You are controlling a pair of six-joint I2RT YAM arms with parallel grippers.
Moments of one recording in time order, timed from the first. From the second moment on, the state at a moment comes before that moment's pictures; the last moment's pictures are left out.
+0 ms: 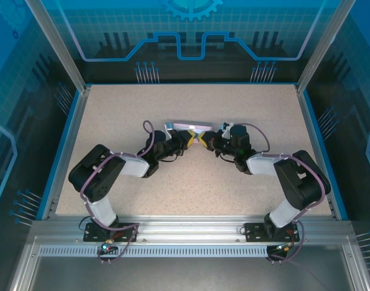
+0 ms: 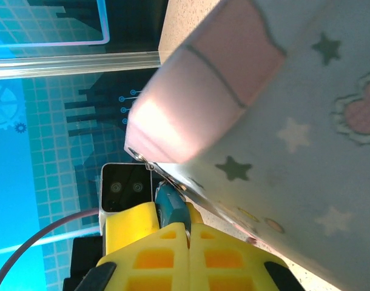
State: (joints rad) left arm -0.55 1.76 0.68 0.90 0.29 -1.57; right arm 0.44 1.63 0.66 0.65 -0.48 1.42
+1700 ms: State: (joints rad) left arm -0.55 1.86 0.72 0.80 0.30 -1.61; right arm 0.56 1.47 1.10 -0.49 -0.12 0.28
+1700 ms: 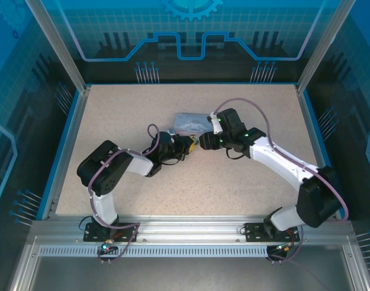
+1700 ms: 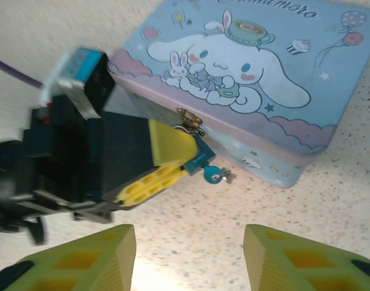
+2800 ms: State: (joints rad) left arm -0.52 1.79 0.77 0.56 0.38 -1.58; right arm 0.71 1.69 1.22 -0.56 0.15 -0.01
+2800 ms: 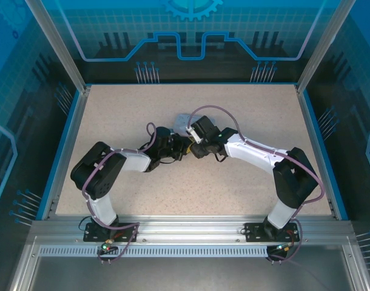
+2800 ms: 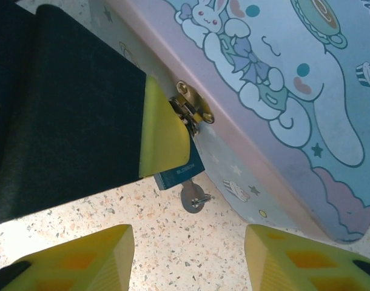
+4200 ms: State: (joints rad) left arm -0.51 1.77 0.82 0.47 0.42 -1.55; right arm 0.69 1.70 1.19 -0.55 0.13 -0.08
